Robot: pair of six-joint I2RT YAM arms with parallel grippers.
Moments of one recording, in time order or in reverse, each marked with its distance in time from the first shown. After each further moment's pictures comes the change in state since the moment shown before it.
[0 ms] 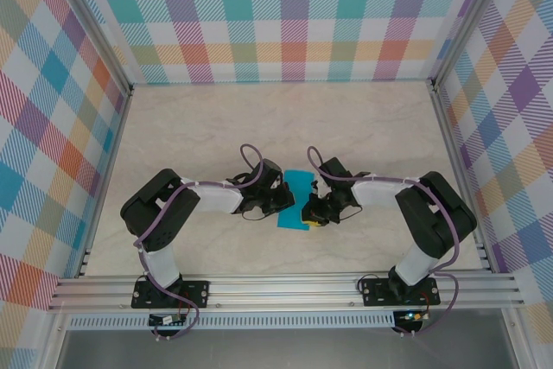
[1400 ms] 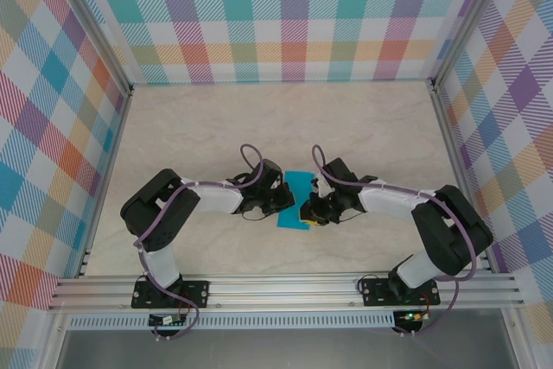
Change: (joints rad) left arm -0.001 0.000 0.000 0.000 0.000 0.000; right arm 0.023 -0.120 -0.016 0.026 -0.017 0.050
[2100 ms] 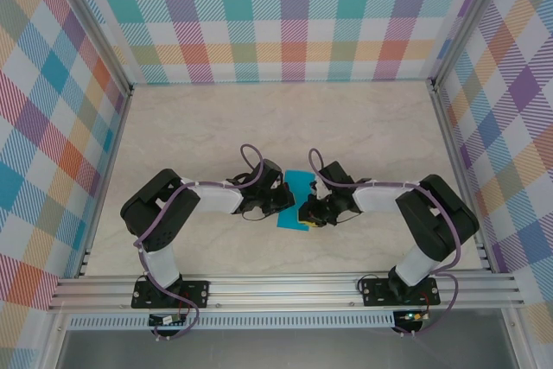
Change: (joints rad) left arm -0.001 0.000 0.000 -0.001 0.000 0.000; right arm -0.003 0.089 -0.058 0.121 -0.005 0.018
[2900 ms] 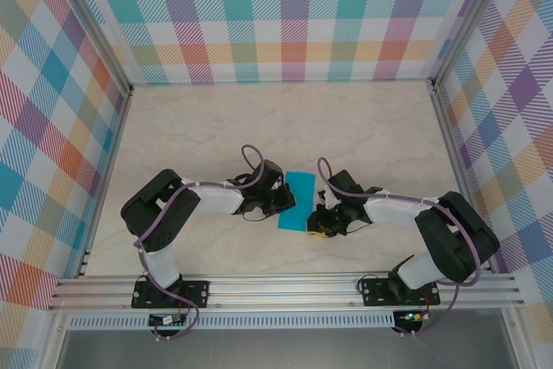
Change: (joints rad) left arm -0.008 0.000 0.000 -0.003 0.003 0.000; right arm 0.003 -0.164 -0.093 -0.105 0.023 -0.005
